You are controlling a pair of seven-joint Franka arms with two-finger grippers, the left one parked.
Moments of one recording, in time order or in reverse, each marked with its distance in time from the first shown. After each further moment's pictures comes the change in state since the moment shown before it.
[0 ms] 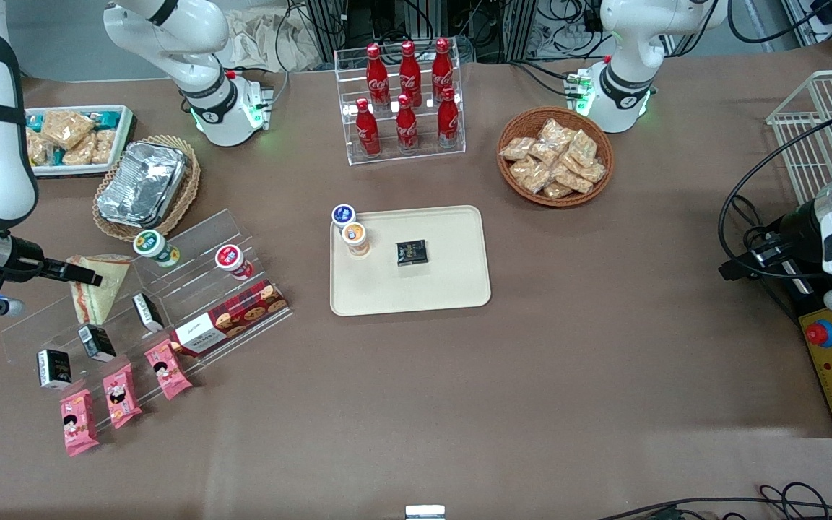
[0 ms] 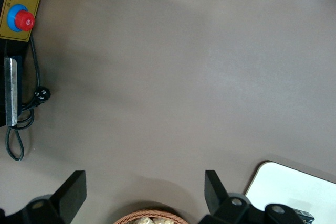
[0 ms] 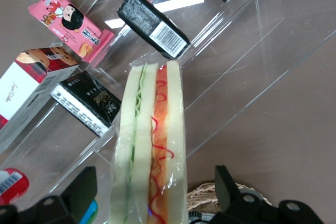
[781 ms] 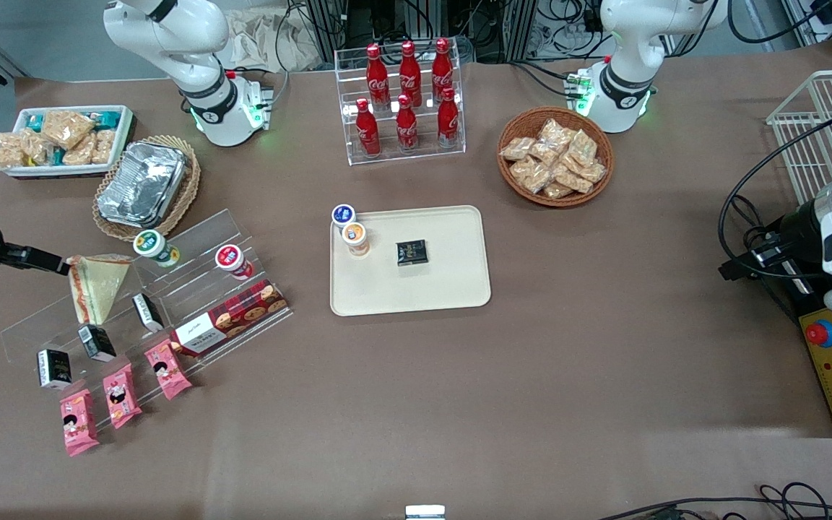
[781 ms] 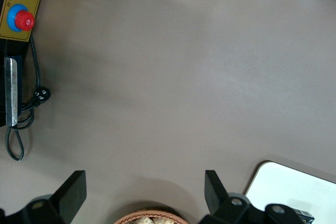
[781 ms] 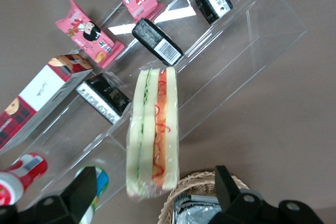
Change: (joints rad) arm -0.003 -0.064 -0.003 0.078 -0.038 -0.097 0.000
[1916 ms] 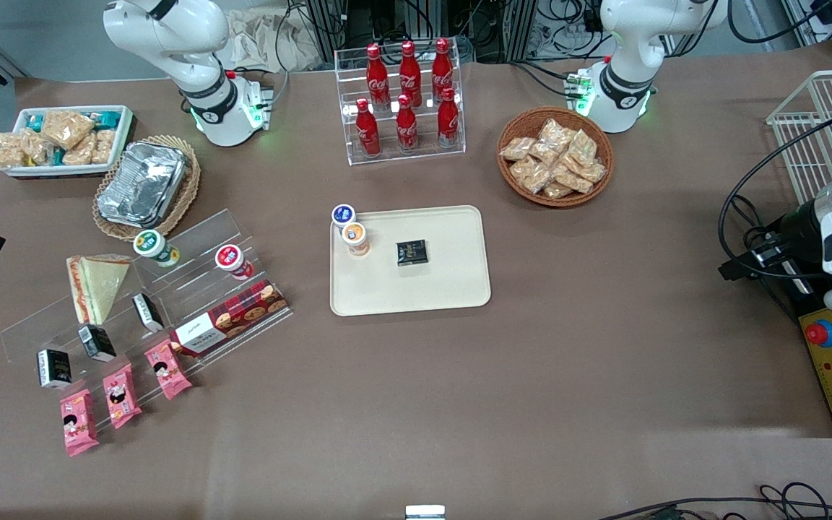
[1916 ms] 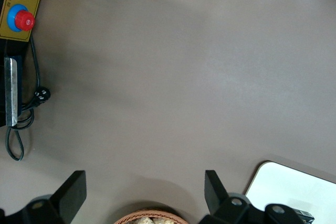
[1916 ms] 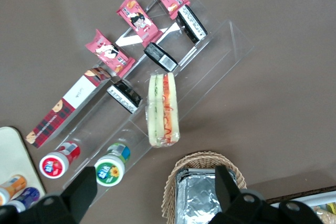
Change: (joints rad) arm 0.016 -0.061 0.000 0.284 -0.048 -0.290 0.084
